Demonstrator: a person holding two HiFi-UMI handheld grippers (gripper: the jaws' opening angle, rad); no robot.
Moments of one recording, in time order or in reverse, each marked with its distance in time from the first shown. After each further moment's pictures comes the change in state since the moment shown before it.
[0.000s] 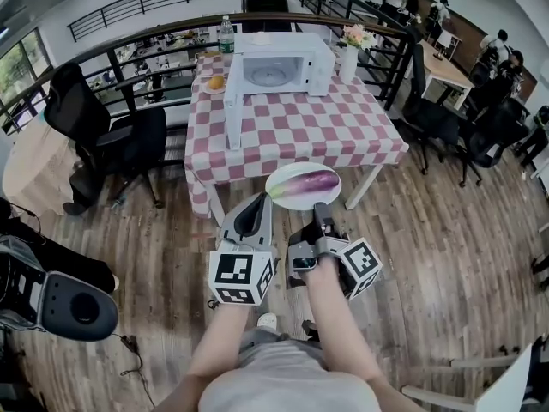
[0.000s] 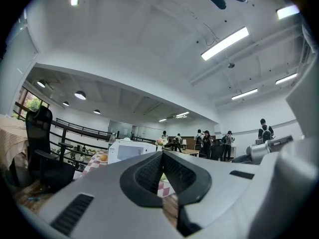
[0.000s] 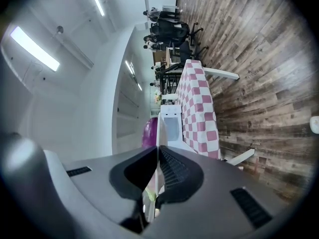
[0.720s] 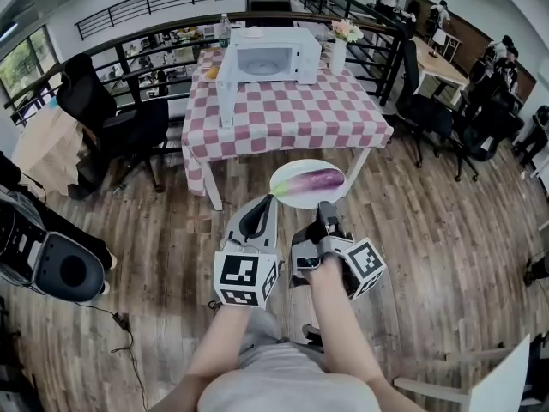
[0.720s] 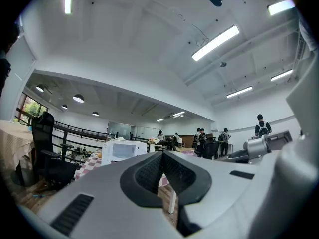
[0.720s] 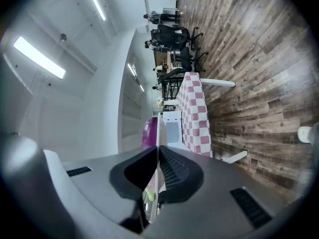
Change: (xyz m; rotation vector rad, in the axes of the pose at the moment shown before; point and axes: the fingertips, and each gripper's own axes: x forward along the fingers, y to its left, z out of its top) left arm -0.097 -0.128 -0.011 0.035 0.005 -0.006; right arm -0.144 0.007 0.054 0.007 0.004 0.025
